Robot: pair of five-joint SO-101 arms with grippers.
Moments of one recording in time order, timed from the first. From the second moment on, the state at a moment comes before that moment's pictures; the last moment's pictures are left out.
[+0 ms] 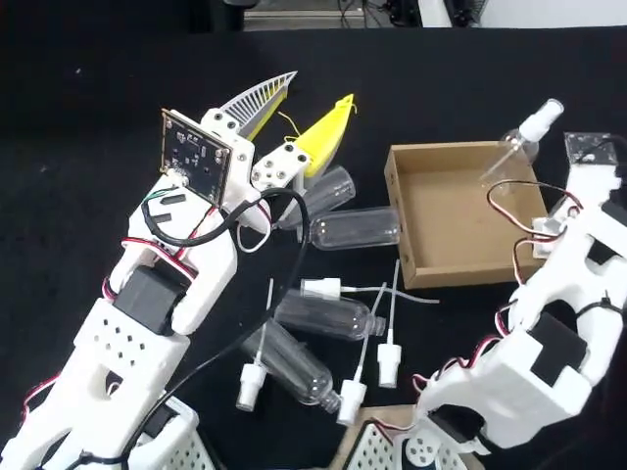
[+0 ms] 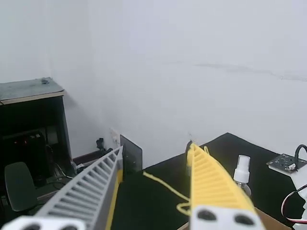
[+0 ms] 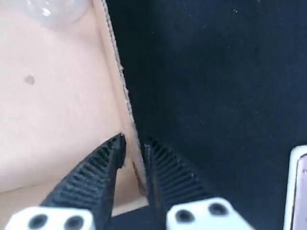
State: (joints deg) left arm 25.5 -49.5 34.2 14.5 -3.2; right arm 42.0 9.6 16.0 50.8 34.7
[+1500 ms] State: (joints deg) left arm 25.5 -49.5 34.2 14.5 -3.2; right arm 45.9 9.6 16.5 55.6 33.5
